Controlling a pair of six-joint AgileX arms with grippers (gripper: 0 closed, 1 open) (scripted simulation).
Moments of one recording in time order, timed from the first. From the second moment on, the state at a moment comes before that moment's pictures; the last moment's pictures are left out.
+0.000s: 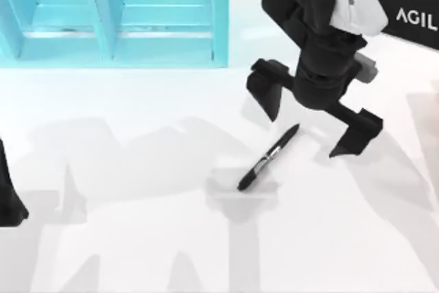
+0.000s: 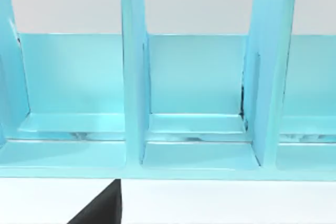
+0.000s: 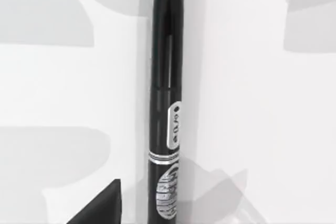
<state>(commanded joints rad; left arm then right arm) 0.00 0.00 0.00 0.00 0.00 0.00 0.54 2.13 1.71 -1.12 0.00 1.22</state>
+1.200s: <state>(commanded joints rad) 0.00 0.00 0.00 0.00 0.00 0.00 0.57 2.34 1.67 -0.82 -0.02 1.29</state>
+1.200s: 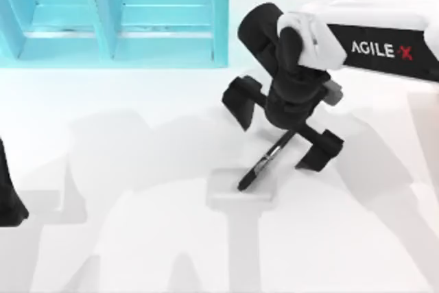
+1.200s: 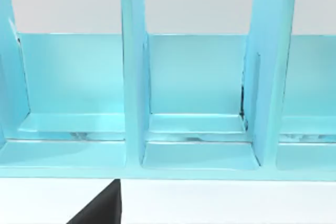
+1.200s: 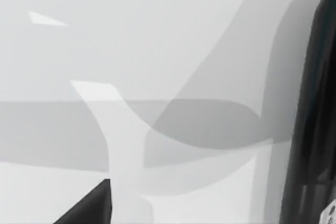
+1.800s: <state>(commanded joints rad) 0.00 0.00 0.00 0.00 0.00 0.00 0.57 2.34 1.67 -0.82 -0.02 1.29</state>
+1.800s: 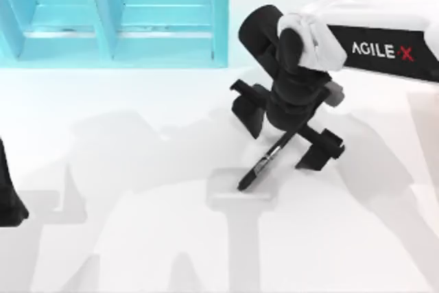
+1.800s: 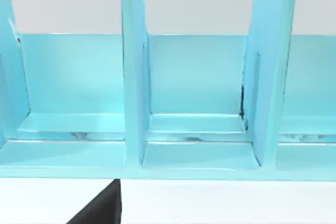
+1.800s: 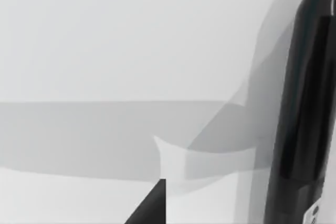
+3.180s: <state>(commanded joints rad) 0.00 0.00 0.00 0.00 0.00 0.00 0.56 2.22 1.86 -1.16 0.00 1.25</state>
